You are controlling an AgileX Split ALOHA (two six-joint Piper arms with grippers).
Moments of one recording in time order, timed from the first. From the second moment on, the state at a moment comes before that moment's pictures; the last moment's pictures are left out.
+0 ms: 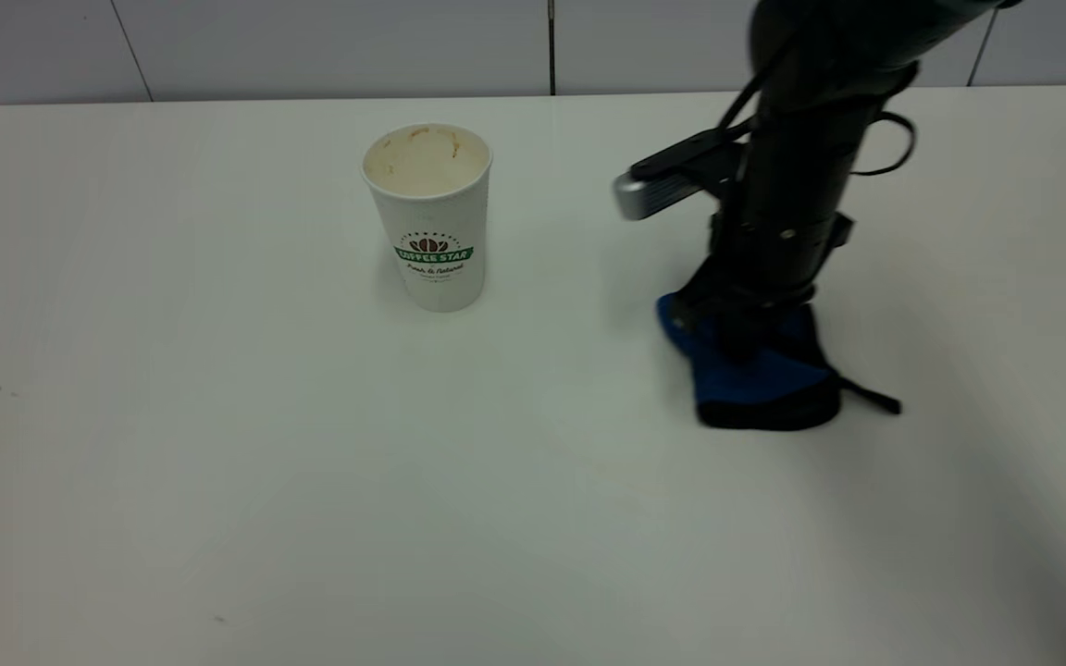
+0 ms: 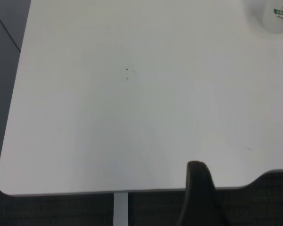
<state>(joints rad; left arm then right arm) 0.03 -0.02 -0.49 -0.02 1.13 0.07 0.29 2.51 -1.58 0.05 0.53 -0.27</state>
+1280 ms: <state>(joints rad) 0.03 -0.02 -0.49 -0.02 1.13 0.07 0.23 1.73 -1.56 0.05 1.07 -0.13</state>
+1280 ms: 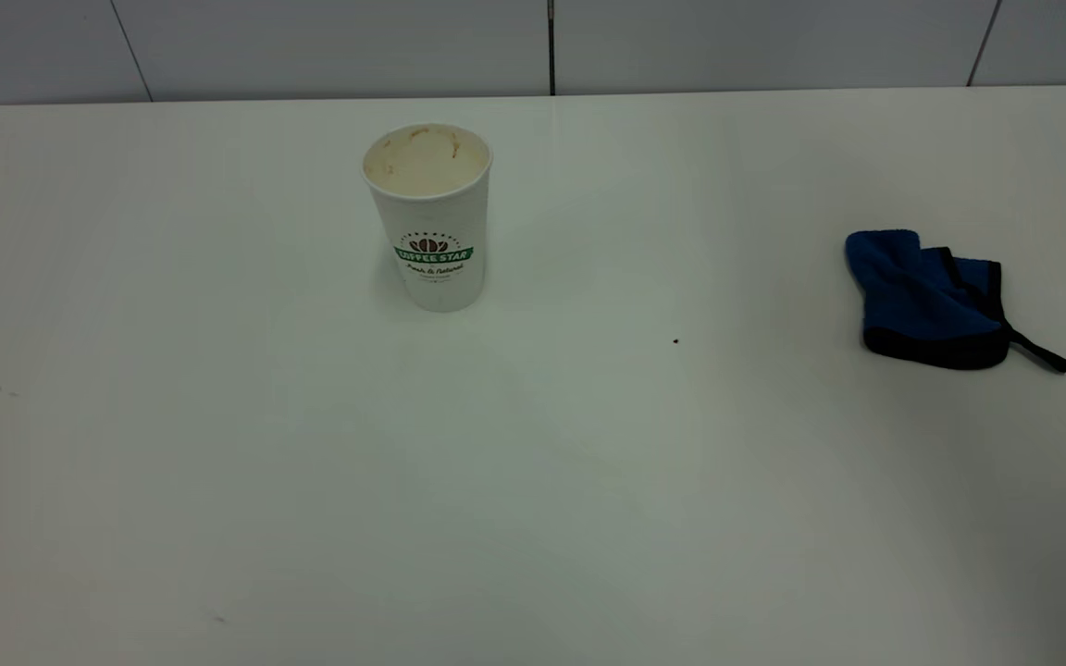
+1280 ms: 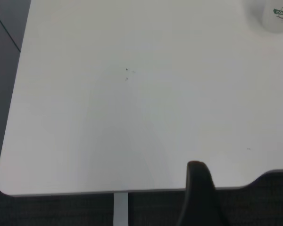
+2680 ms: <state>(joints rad) 0.03 -0.02 -0.49 -0.02 1.13 0.07 0.11 0.36 -0.50 -0.08 1.11 0.14</state>
